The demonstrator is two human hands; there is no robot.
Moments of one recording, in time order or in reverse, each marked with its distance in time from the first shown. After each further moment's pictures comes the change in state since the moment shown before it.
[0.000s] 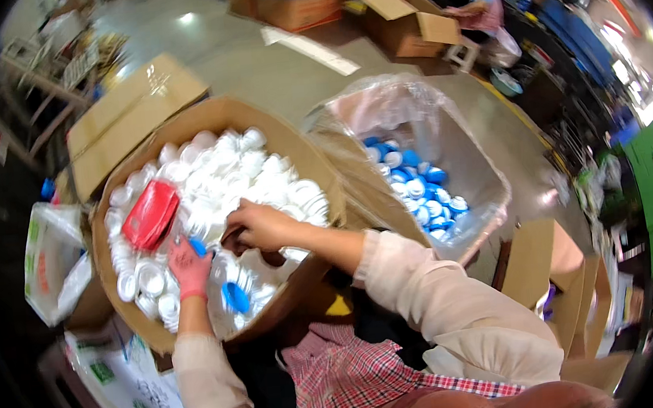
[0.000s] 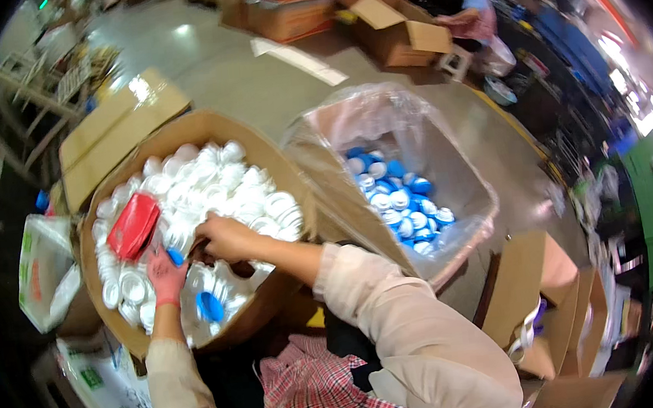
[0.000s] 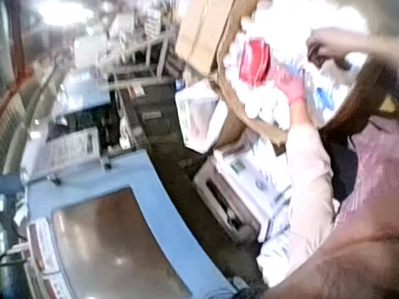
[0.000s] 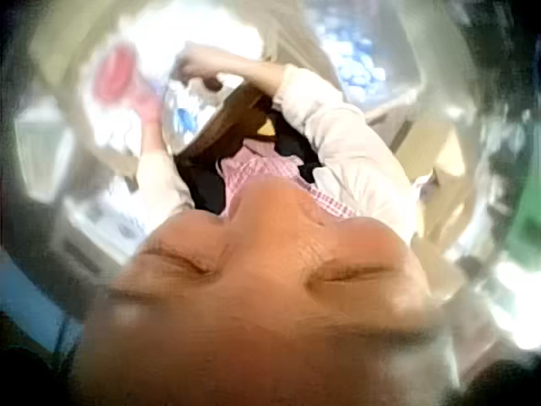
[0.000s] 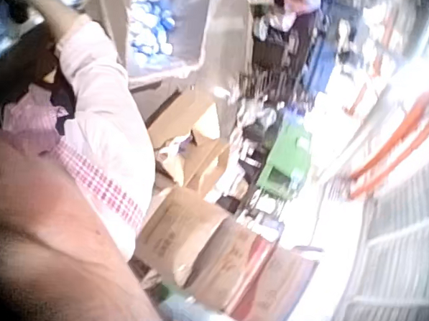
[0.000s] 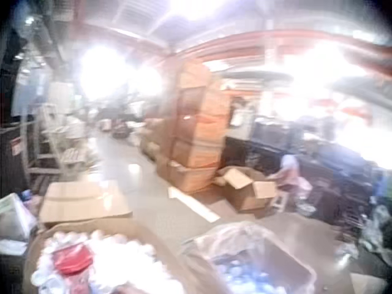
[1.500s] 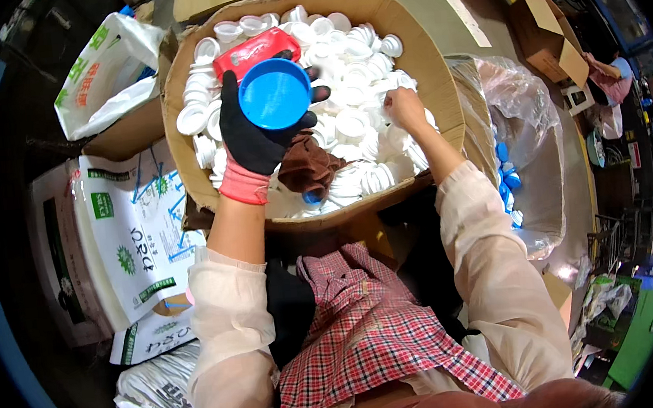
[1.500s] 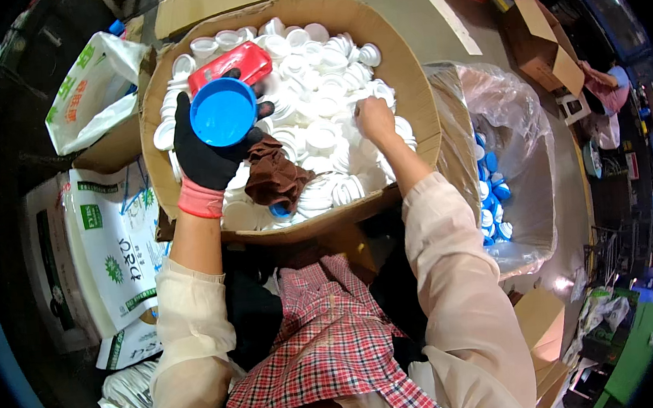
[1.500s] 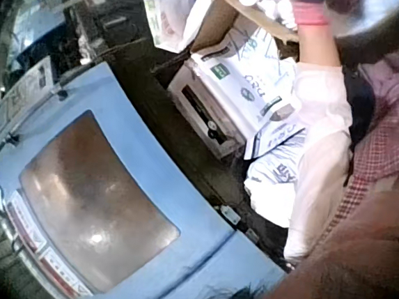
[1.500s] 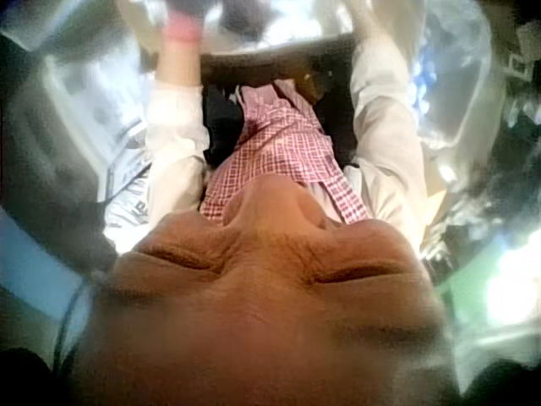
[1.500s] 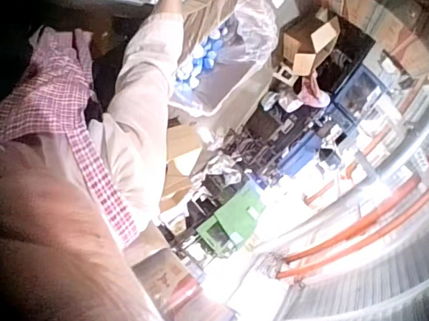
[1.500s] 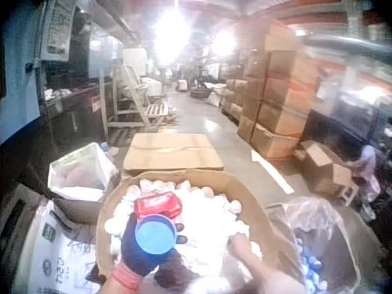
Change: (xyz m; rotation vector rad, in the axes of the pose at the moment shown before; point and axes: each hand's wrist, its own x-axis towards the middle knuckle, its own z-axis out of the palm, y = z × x) left_hand -0.019 -0.016 -0.137 -2.768 -0.457 0.043; right_hand 0.054 0.145 0.024 -0.638 0.132 0.260
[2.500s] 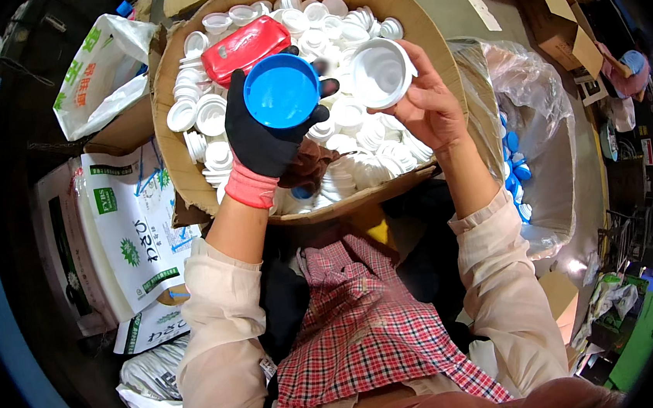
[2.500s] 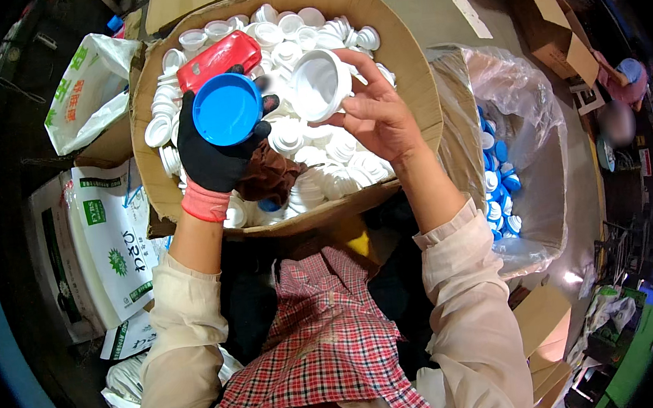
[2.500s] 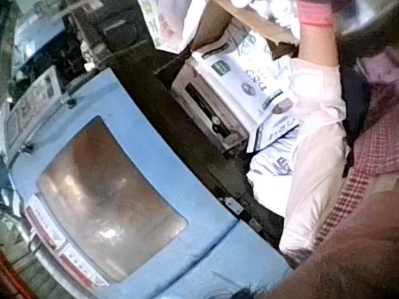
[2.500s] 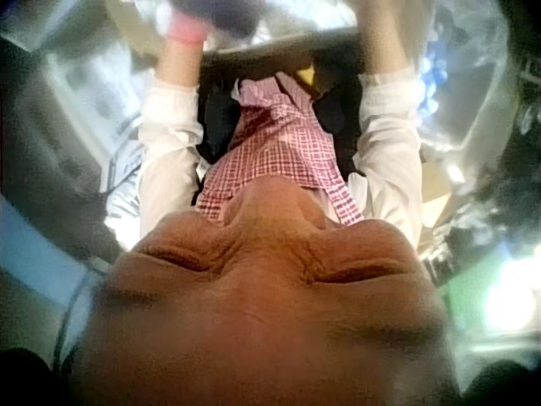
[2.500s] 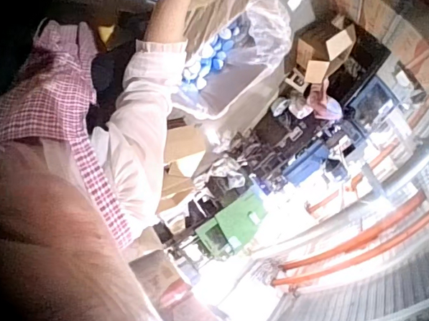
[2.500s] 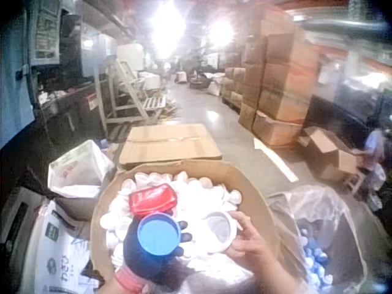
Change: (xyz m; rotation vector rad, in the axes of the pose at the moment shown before) left_hand 0.011 -0.040 0.016 1.004 0.119 0.177; right_hand -0.078 -0.073 -0.137 2.003 -0.324 -0.284
